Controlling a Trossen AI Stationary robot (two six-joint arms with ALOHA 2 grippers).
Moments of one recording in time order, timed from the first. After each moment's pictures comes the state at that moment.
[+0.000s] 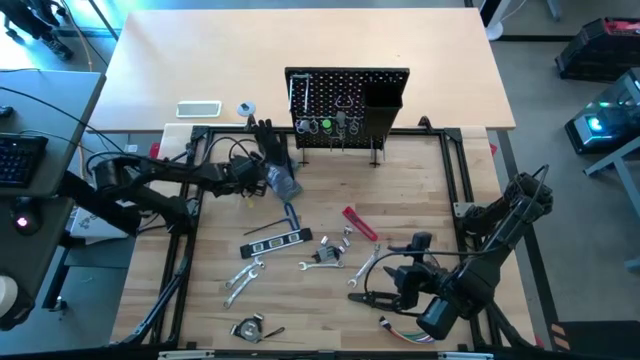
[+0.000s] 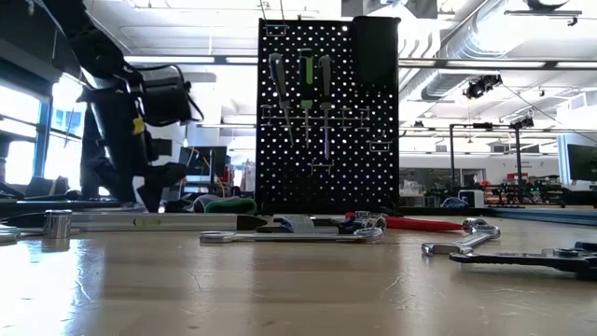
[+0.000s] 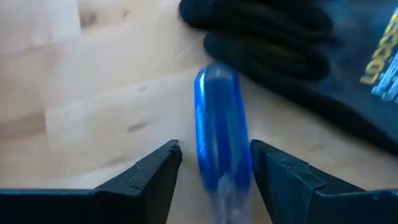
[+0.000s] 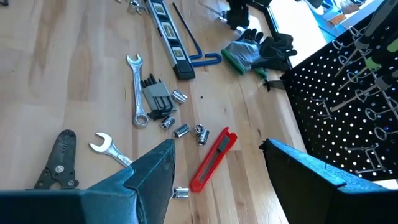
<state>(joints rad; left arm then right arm) 0.45 1.42 0.46 -0.33 -0.46 -0.76 0.87 1.62 1.43 -1.23 0.93 0.74</state>
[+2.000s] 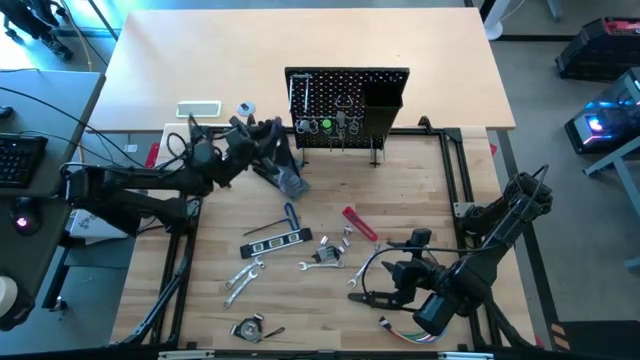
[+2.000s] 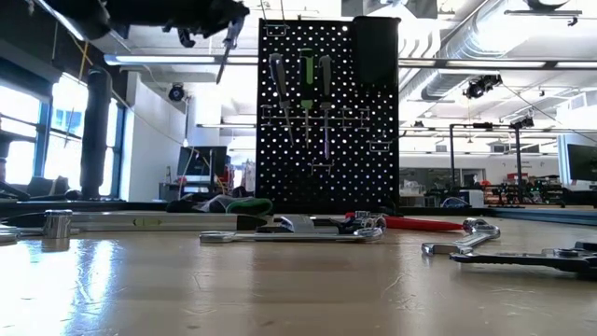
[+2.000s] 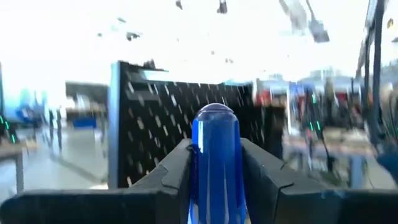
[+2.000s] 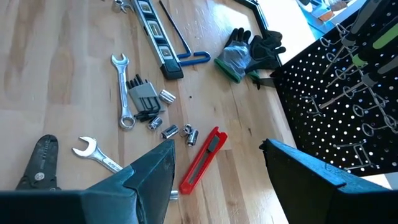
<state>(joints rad) 0.25 1.12 0.58 0.93 -0.39 0.15 0.84 1.62 1.43 -1.26 0.95 0.76</state>
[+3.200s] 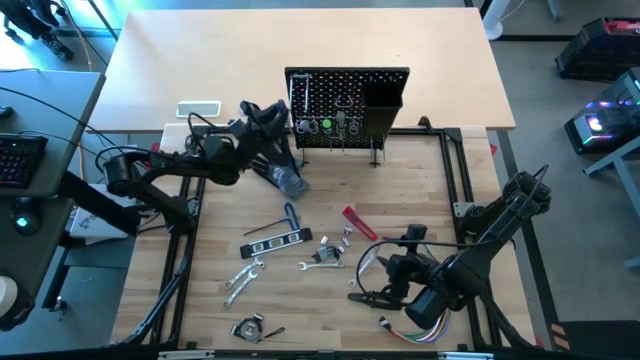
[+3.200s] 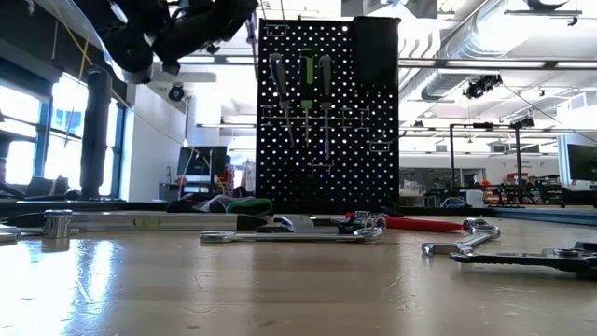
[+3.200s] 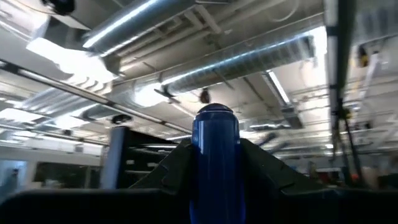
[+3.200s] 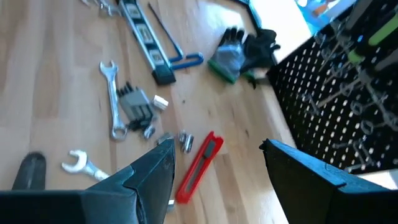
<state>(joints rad) 0.42 1.48 0.65 1.57 -0.09 0.09 0.79 1.62 1.42 -1.21 0.96 0.73</state>
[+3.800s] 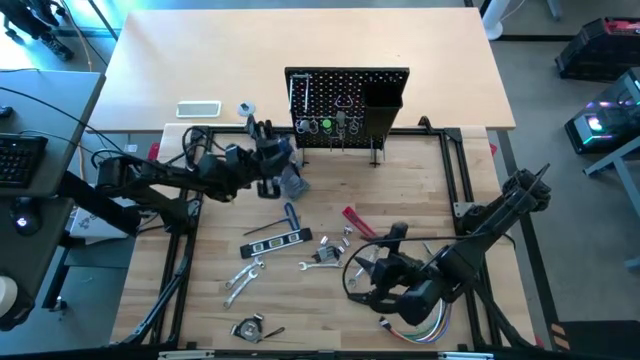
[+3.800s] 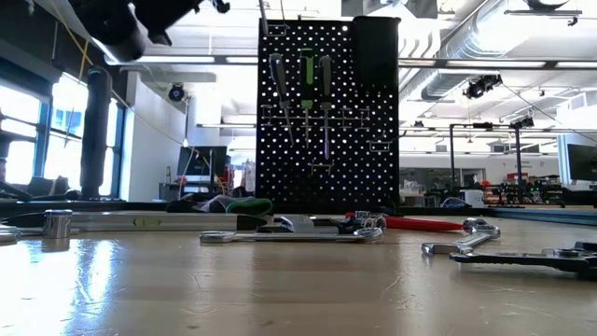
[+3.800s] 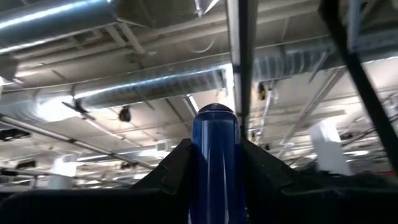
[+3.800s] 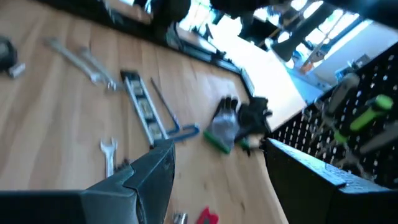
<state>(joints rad) 0.16 1.41 0.64 1.57 0.04 0.09 0.72 1.60 1.42 -0.72 1.06 0.23</state>
